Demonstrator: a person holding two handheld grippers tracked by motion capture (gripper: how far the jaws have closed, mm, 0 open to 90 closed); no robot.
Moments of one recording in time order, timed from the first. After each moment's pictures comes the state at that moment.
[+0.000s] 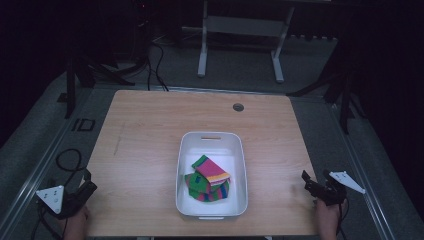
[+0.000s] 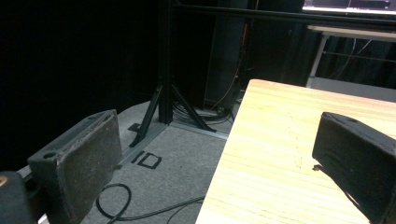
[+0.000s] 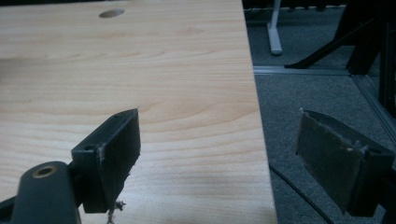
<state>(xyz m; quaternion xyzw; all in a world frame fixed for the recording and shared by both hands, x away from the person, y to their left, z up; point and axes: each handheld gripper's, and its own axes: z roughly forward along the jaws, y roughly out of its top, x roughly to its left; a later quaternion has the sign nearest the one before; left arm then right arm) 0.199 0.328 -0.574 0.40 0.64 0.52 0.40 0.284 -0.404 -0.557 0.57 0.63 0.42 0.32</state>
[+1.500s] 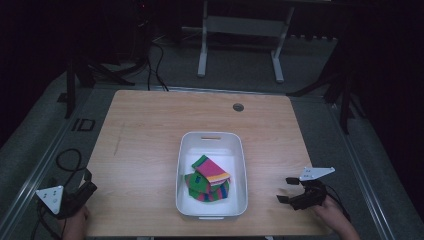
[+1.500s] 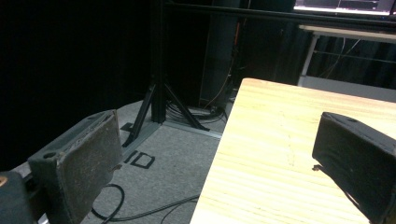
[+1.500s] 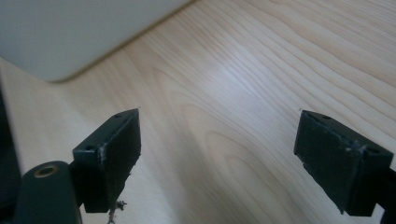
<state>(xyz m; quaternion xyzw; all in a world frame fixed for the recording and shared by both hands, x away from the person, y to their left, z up) 0.198 0.330 -0.574 0.41 0.63 0.51 0.41 0.294 -0.350 -0.530 0.30 0.87 0.38 0.04</state>
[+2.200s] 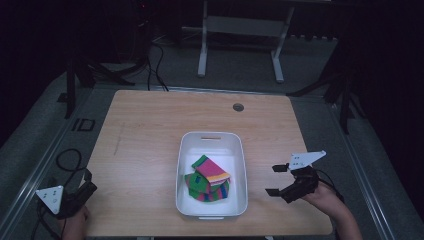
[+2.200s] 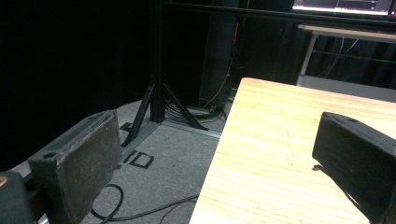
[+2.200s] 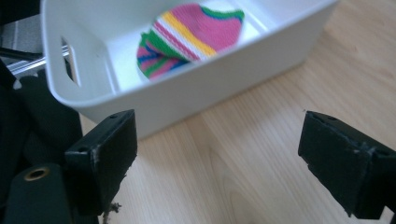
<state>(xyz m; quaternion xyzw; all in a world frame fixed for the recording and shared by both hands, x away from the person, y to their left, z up) 0.198 0.331 -0.574 0.41 0.63 0.51 0.41 0.300 -0.294 -0.456 0.20 0.89 0.40 0.03</state>
